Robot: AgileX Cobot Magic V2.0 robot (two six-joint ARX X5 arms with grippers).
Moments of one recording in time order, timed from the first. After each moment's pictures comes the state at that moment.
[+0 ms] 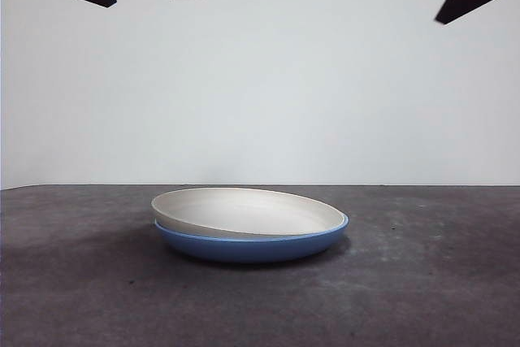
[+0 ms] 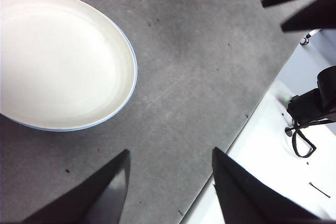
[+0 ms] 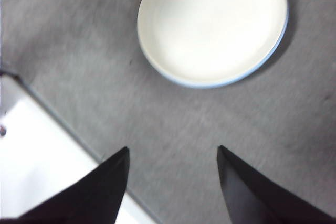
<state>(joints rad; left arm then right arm) -0.47 1.02 1.02 -0.80 0.57 0.01 0.51 1.02 1.07 -0.96 -0.39 0.12</state>
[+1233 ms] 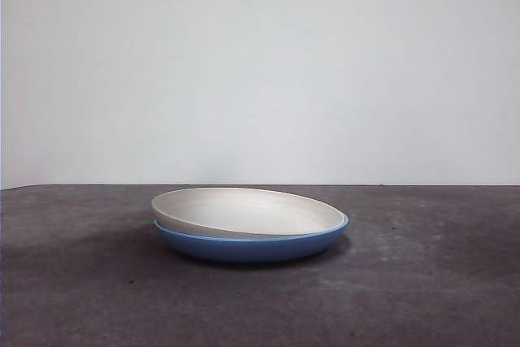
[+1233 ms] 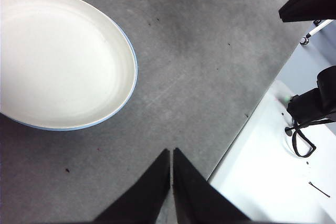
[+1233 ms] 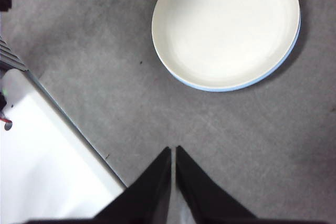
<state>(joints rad) -0.47 1.02 1.02 -0.80 0.57 0.01 0.53 1.00 1.07 -0.93 -0.39 0.10</state>
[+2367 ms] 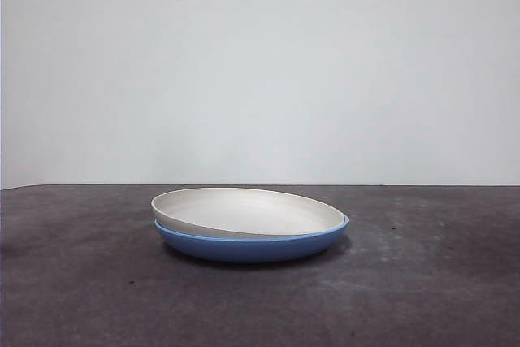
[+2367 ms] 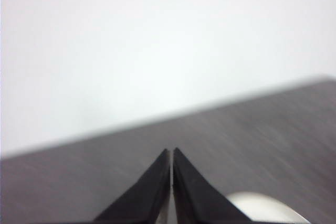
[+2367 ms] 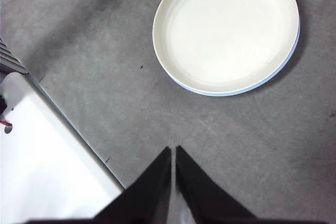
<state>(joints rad) -0.16 0.63 0.98 -0.38 0.21 0.07 0.53 1.00 1.07 -0.92 -0.39 0.10</state>
